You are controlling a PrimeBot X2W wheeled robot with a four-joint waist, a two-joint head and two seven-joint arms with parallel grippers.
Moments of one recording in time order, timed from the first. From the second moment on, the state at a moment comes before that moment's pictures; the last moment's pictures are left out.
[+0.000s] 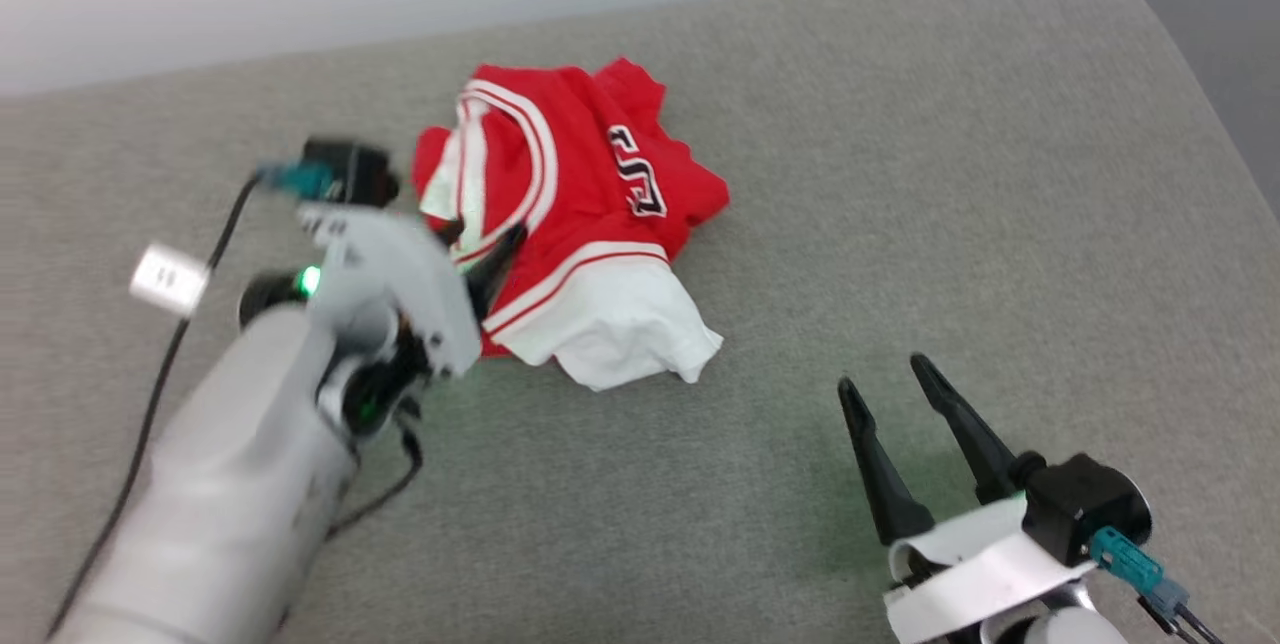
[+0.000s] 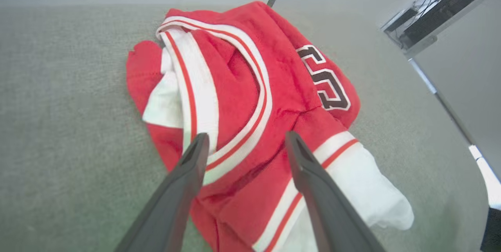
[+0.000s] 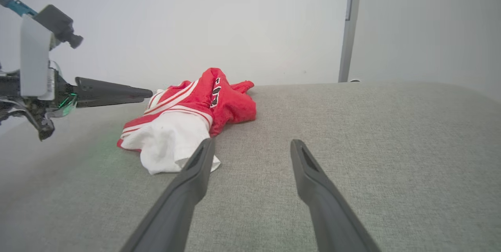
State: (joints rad) left arm -0.88 0.35 -0.66 0.74 -0.94 -0.13 0.22; right arm -0.16 -0.09 0.29 0.13 0.26 0.13 -0.26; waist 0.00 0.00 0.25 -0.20
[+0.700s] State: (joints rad) left arm -0.15 0.33 -0.41 0.47 -1.11 0.00 -0.25; right arm 0.04 -0.23 0.13 0.14 0.25 0.13 -0.24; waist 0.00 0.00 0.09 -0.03
